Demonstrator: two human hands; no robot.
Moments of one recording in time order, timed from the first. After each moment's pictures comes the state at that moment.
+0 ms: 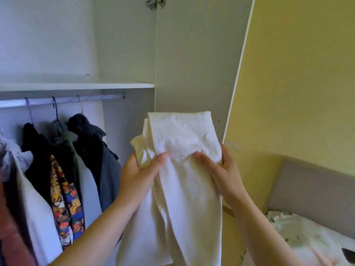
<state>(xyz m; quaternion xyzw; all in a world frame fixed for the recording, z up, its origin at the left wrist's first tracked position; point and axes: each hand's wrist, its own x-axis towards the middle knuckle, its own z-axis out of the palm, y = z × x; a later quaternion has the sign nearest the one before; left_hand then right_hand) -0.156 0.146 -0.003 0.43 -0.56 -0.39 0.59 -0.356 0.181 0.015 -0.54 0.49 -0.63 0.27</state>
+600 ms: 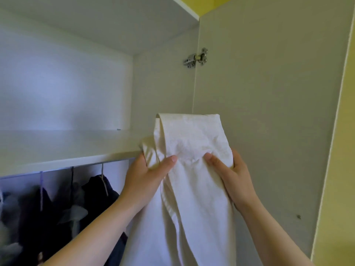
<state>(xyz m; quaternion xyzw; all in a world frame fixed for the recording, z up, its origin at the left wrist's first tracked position) -0.111 -0.084 0.126 0.39 -0.61 -0.28 0.63 -0.322 -0.088 0.133 -0.61 0.38 -0.65 0.25</state>
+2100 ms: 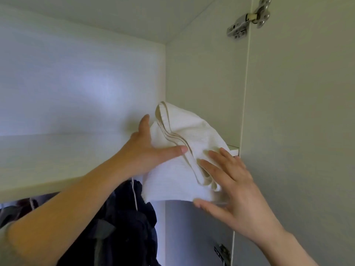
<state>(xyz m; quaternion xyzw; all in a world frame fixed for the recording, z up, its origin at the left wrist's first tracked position) -0.032 -0.194 0.183 0.63 -0.63 -0.13 0.43 -0.269 -0.243 0.092 -0.84 0.28 -0.43 -0.15</state>
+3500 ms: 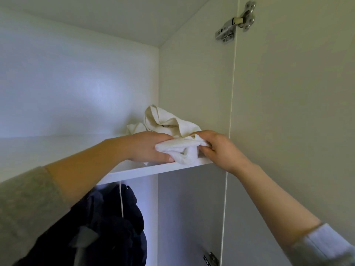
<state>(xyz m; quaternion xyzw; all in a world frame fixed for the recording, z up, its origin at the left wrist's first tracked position) -0.039 -0.260 0.214 0.53 -0.84 0.04 0.12 -0.271 -0.336 0.179 -0.88 0.27 -0.39 -0.01</state>
